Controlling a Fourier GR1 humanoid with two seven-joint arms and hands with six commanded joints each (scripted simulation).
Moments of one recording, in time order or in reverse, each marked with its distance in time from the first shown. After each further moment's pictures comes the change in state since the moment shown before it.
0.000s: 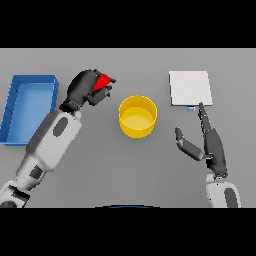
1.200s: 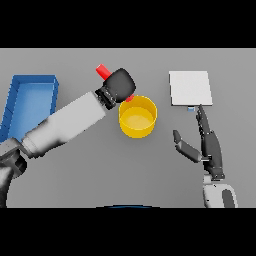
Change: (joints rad) left arm -0.429 0.072 -0.662 0.217 -0.539 -0.353 -0.101; right arm 0.019 0.045 -0.010 0.018 -0.049 -0.002 -0.037
